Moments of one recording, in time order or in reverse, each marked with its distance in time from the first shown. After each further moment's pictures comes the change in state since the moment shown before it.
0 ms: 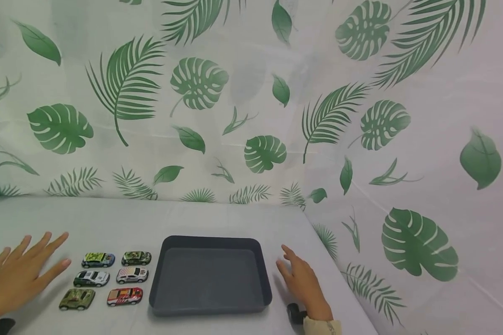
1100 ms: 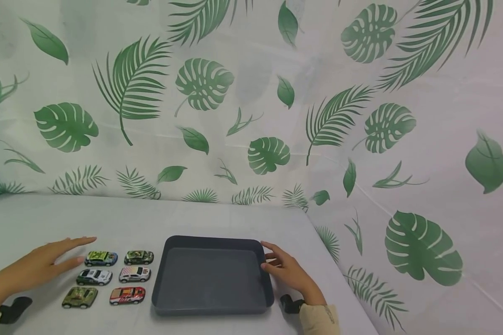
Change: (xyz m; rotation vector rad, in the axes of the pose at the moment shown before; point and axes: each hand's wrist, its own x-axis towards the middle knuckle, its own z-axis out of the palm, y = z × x) left_hand 0.028 0.003 -0.006 -0.201 -0.129 0.237; right_hand 0.027 -0.010 0.001 0.404 -0.301 -0.152
